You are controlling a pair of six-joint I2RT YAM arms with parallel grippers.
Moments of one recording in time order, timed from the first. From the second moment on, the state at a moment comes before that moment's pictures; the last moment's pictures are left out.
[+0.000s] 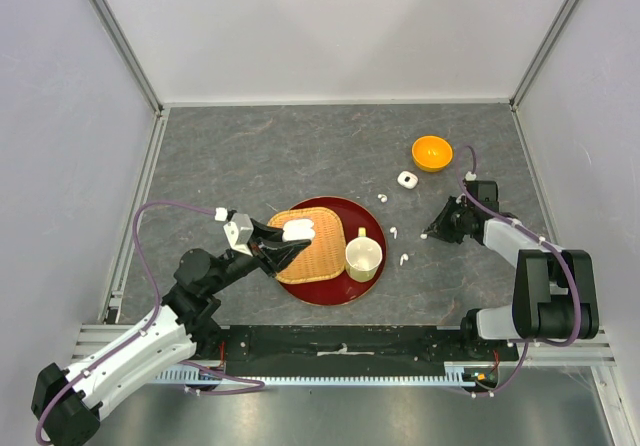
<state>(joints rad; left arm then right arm) -0.74 0.52 0.23 0.52 0.31 -0.28 -0.03 1.39 0.60 -0.20 -0.31 0.54</state>
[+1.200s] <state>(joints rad) -0.74 0.62 0.30 0.51 0.52 -0.28 0.39 1.11 1.29 -0.39 -1.08 0.33</state>
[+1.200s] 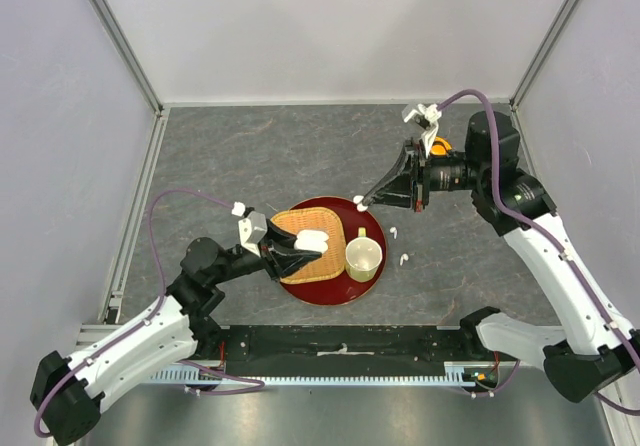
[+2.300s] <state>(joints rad) -0.74 0.80 0.39 0.63 0.90 -0.34 0.90 1.31 1.47 -0.81 -0.80 -0.04</state>
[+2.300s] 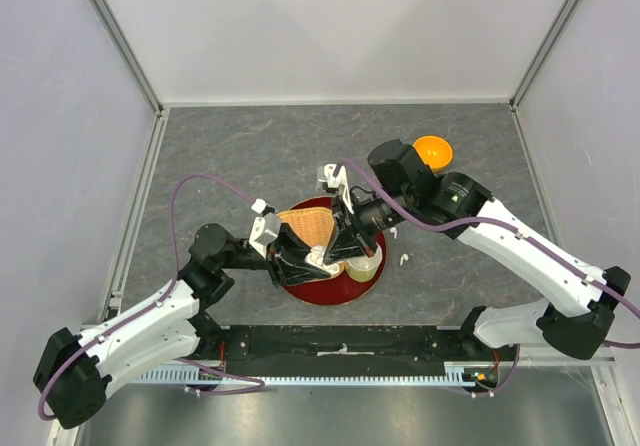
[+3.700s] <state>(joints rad) -0.73 0.80 0.39 0.64 0.89 -0.38 0.96 1.36 1.50 -0.79 -0.67 -0.01</state>
